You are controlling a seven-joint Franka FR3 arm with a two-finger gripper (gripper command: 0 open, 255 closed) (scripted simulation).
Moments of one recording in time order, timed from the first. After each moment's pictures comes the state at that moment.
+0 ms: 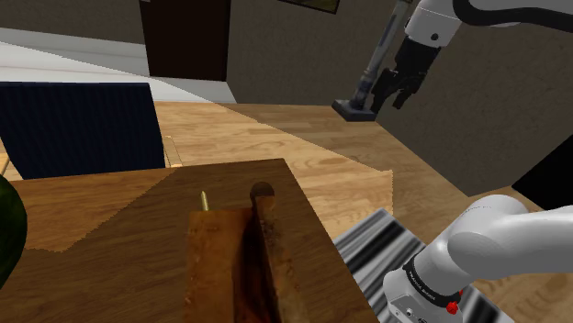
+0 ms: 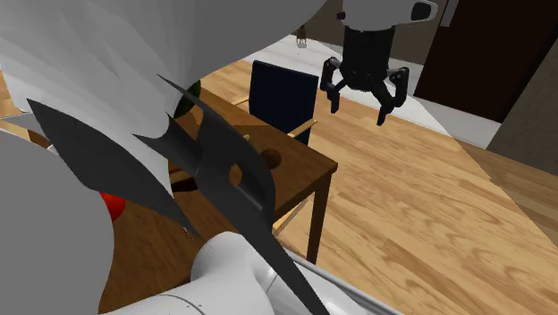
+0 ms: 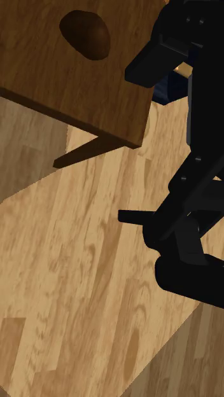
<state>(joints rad) -0.01 -0.74 0.07 -2.29 -0.01 1.60 0.13</state>
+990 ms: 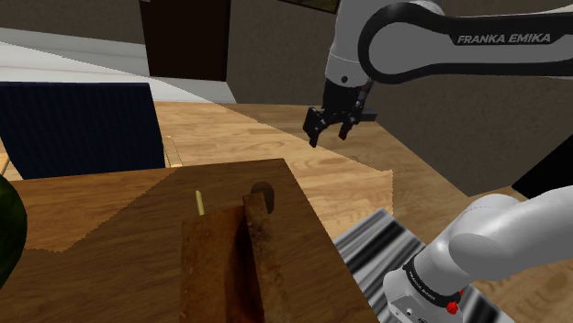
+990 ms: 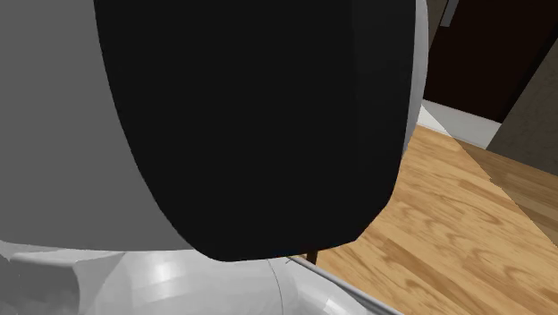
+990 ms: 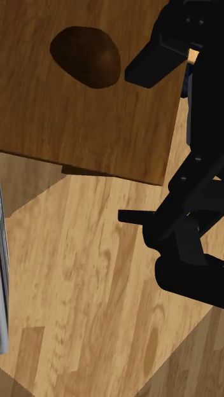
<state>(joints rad) 0.02 -0.48 0.36 -2.31 0.04 1.79 0.50</state>
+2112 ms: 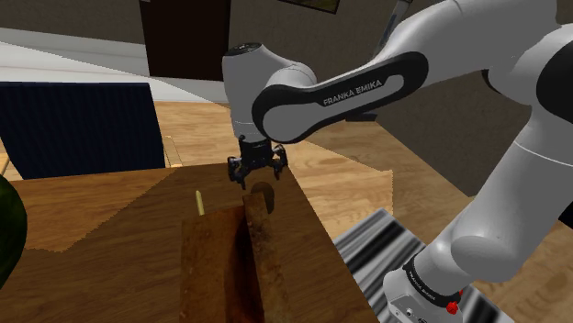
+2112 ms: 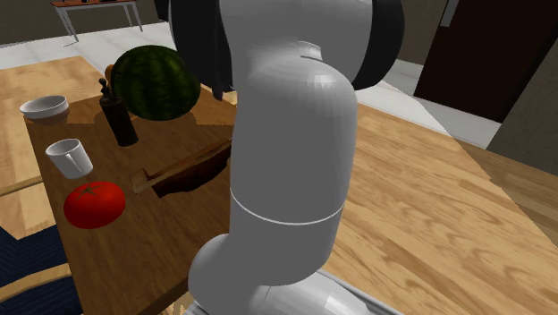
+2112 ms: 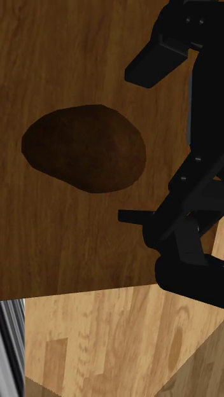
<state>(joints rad) 0.07 0.17 0.59 -2.03 -0.21 1.93 1.04</state>
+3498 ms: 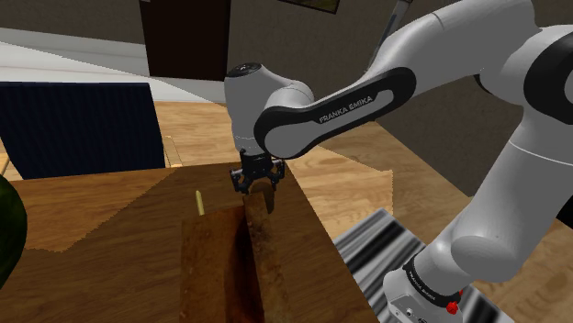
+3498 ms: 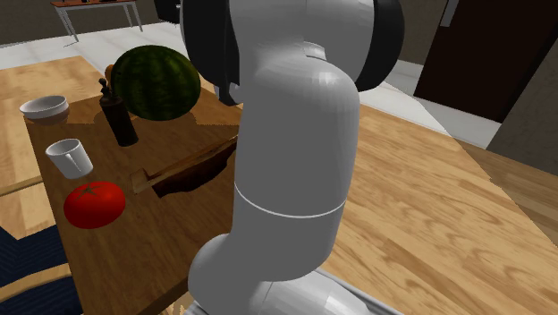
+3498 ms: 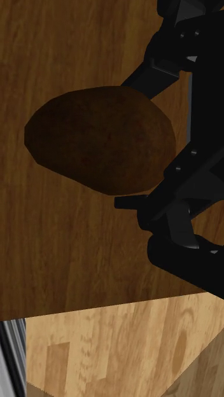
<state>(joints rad) 0.07 0.21 0.58 -2.08 -0.24 2.02 1.06</state>
